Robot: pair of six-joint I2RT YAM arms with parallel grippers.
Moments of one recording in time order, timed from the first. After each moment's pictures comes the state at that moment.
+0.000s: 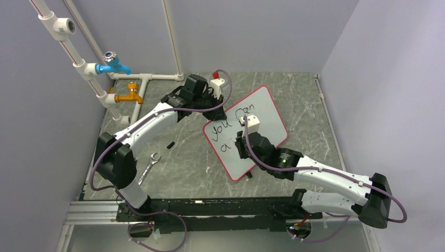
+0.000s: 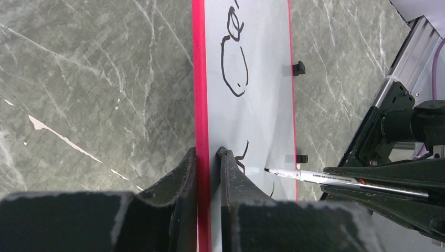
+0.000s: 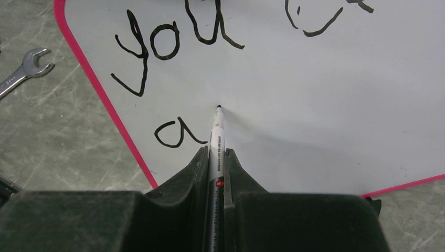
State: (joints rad) left arm -0.60 1.65 1.44 -0.44 0.45 -0.07; right arm 1.05 1.02 0.79 -0.30 0.50 0.39
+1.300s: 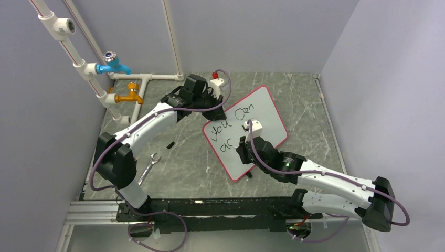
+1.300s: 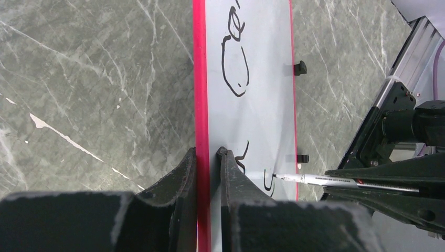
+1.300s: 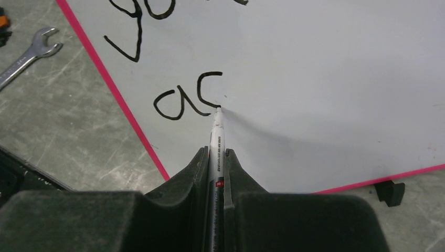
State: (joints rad) left arm -0.59 1.65 1.43 -0.44 0.45 -0.07; right arm 1.05 0.97 0.71 -0.31 0.42 0.45
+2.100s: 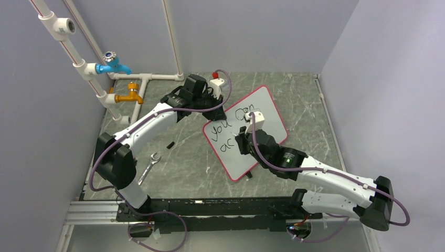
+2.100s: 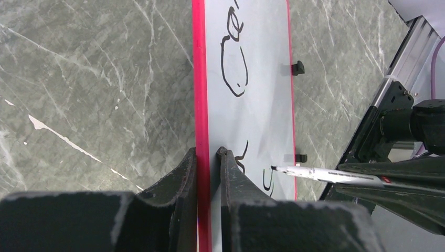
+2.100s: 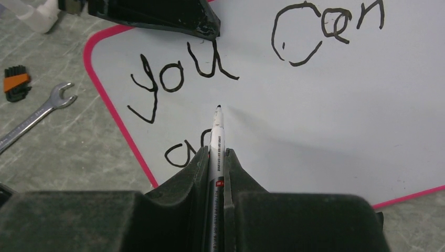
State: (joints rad) left arm -0.59 1.64 1.43 -0.44 0.45 -0.07; right arm 1.04 0.98 0.80 -0.26 0.52 0.40
